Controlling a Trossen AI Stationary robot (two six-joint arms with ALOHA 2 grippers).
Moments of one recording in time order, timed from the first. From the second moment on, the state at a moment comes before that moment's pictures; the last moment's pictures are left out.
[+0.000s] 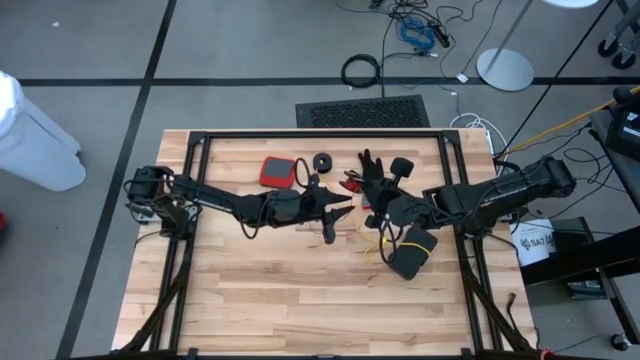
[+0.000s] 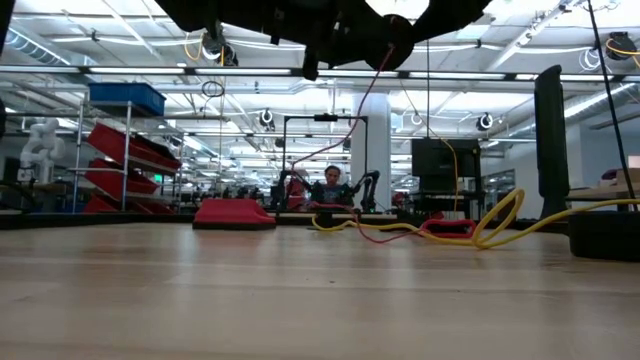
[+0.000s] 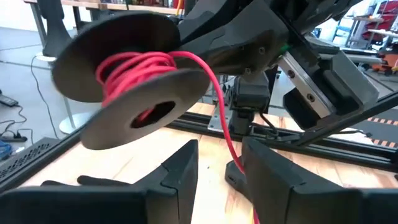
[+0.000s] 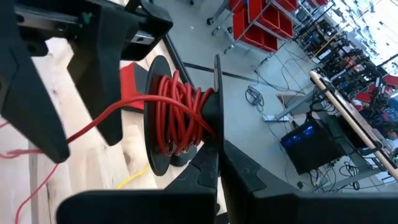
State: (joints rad) left arm -0.08 1.71 1.04 0.59 -0.28 -0.10; right arm 0.24 1.24 1.02 -0.37 0.92 -0.12
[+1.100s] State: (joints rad) left arm -0.06 1.82 1.10 0.59 -0.28 -0.04; right arm 0.24 1.24 1.02 -0.37 0.91 -0.11
